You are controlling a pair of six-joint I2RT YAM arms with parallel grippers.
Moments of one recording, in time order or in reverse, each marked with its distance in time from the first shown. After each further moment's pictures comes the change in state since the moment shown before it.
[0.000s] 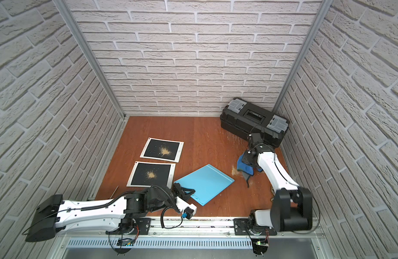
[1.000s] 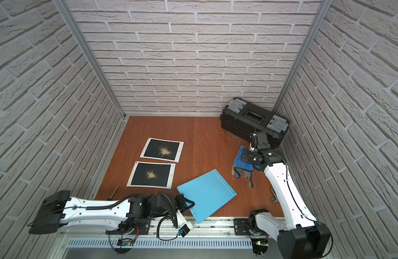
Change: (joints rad) left arm -0.107 0.077 -0.015 -0.066 0.023 0.323; right arm 0.135 -0.138 0.018 -0.066 -0.156 -0.169
